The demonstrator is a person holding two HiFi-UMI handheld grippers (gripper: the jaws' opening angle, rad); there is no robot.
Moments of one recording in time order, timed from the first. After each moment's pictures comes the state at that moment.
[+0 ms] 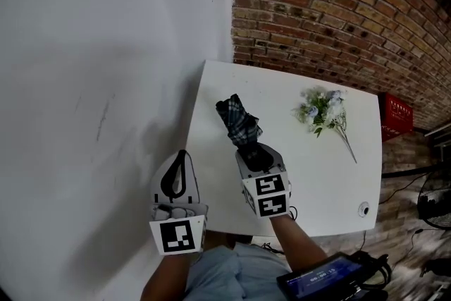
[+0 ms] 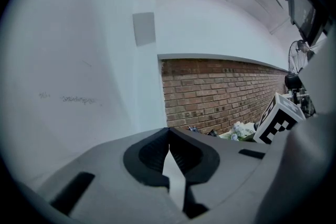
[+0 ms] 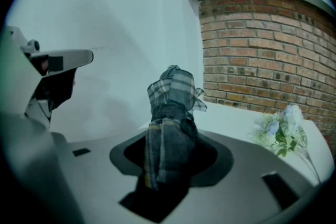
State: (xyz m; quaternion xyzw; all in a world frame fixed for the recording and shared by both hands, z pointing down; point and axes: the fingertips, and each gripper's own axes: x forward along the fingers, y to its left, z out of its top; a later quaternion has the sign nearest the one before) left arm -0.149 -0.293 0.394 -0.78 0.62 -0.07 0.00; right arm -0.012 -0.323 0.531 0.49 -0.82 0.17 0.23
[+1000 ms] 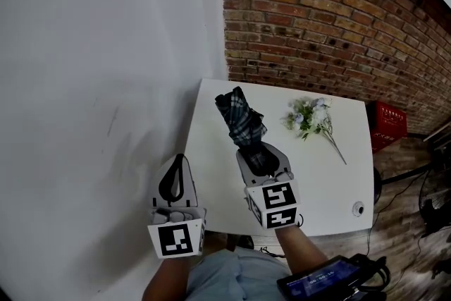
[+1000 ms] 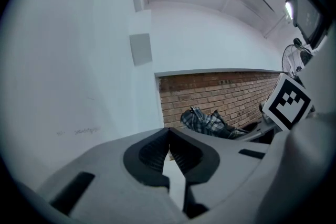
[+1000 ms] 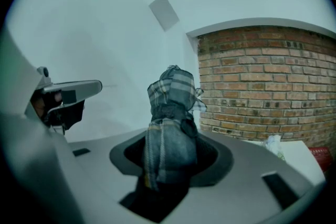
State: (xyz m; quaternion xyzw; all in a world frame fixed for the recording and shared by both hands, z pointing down) left arm -0.129 -0.251 0.329 -0.78 0.62 -0.04 0.06; right arm 0.012 -0.290 0.409 0.52 -0.84 0.10 0.14
